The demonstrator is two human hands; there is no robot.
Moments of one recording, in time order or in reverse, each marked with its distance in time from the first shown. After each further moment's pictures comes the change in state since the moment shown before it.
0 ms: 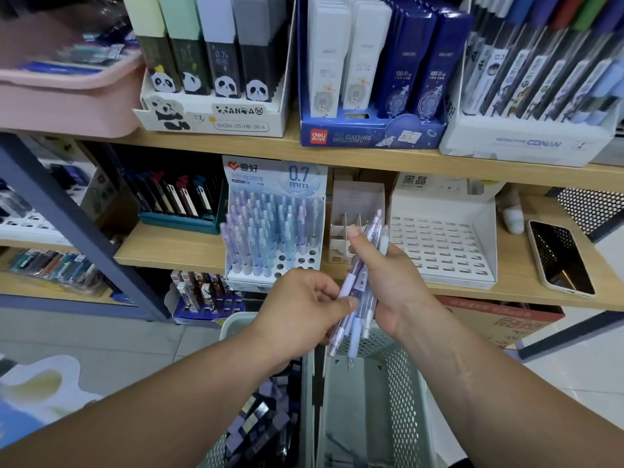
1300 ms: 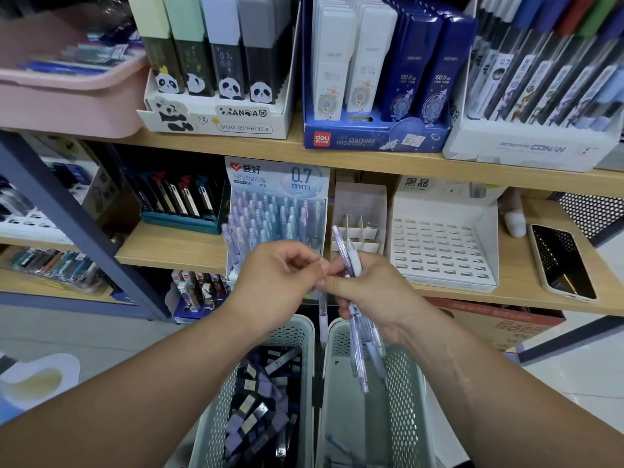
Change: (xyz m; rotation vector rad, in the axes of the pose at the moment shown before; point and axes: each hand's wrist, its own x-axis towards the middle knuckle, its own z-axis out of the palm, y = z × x) left_hand 0.011 0.011 -0.030 -0.032 0.222 0.131; right_hand 0.010 0.017 -0.004 -0.321 -0.304 -0.076
